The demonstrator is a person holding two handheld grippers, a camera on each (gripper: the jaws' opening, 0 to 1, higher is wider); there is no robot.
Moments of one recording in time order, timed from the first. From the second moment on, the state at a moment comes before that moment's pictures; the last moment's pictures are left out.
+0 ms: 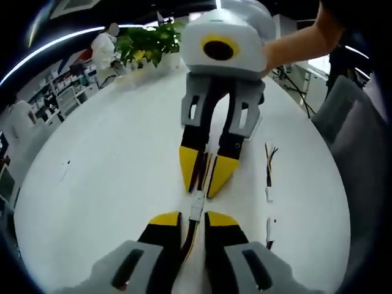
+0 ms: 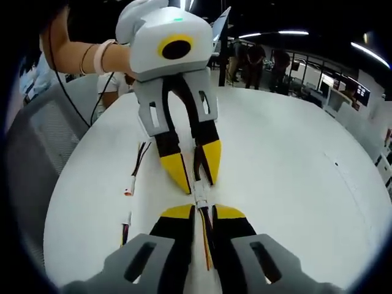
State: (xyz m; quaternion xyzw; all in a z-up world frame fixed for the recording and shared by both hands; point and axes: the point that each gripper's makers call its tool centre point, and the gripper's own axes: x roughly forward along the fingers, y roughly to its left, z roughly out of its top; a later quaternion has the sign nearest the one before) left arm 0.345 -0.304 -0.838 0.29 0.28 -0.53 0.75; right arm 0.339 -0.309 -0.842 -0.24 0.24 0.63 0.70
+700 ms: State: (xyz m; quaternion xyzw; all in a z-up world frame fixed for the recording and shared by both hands) left arm 0.343 -0.298 -0.808 0.29 0.24 -0.51 0.77; right arm 0.327 -0.307 -0.818 -0.26 0.22 0.62 0.71
